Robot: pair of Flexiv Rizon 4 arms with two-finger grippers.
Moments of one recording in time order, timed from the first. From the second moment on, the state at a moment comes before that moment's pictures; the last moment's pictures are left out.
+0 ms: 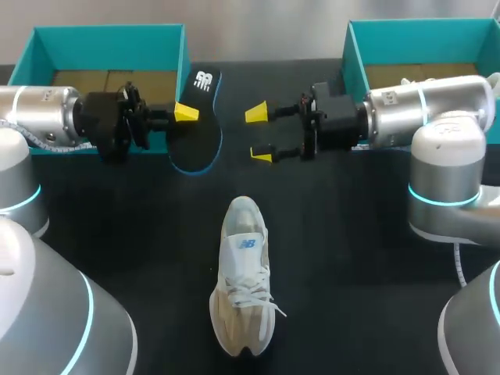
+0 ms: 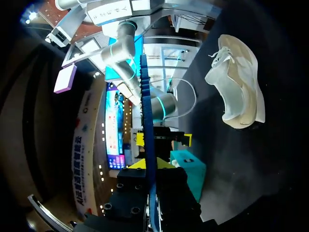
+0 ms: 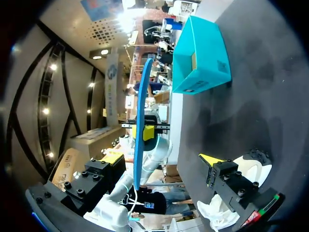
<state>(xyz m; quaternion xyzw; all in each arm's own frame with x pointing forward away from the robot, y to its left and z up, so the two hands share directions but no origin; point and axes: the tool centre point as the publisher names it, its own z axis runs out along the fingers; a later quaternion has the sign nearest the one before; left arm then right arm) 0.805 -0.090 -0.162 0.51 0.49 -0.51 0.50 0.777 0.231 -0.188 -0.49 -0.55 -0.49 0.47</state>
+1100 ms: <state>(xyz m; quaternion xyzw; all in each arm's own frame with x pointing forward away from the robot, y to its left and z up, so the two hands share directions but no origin) 0.820 -0.117 -0.167 0.53 0.50 -0.45 0.51 0.759 0.263 -0.173 -0.45 -0.59 -0.47 0.48</state>
